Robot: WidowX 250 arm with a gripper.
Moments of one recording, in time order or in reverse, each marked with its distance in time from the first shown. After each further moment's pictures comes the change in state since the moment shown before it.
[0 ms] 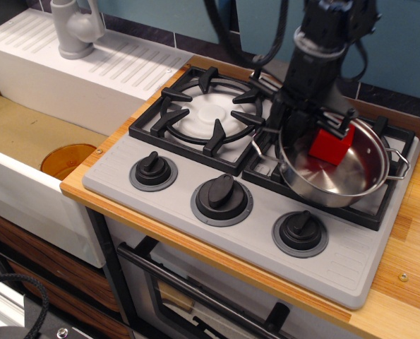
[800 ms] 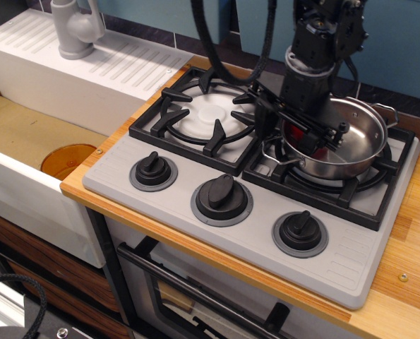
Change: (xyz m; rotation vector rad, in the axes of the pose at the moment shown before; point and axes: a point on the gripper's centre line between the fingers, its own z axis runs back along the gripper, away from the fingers) arm 0.005 0.008 -0.030 -0.014 -0.080 0.026
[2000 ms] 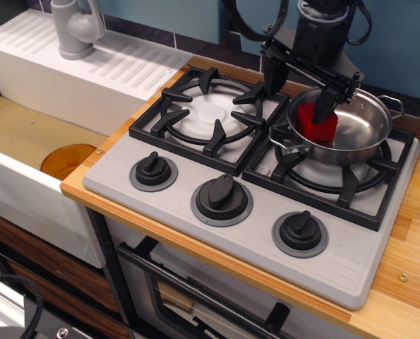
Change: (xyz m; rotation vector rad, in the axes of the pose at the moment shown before) arm 0.036 0.001 0.024 -0.032 -0.047 -0.059
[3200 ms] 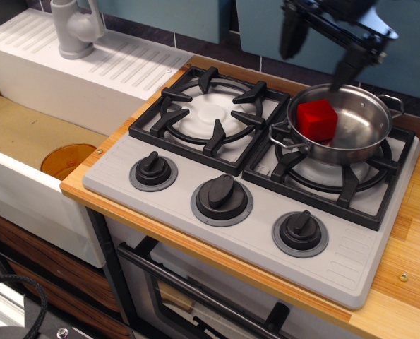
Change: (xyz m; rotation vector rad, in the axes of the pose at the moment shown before) arm 0.007 0.005 0.047 0.035 0.161 -0.038
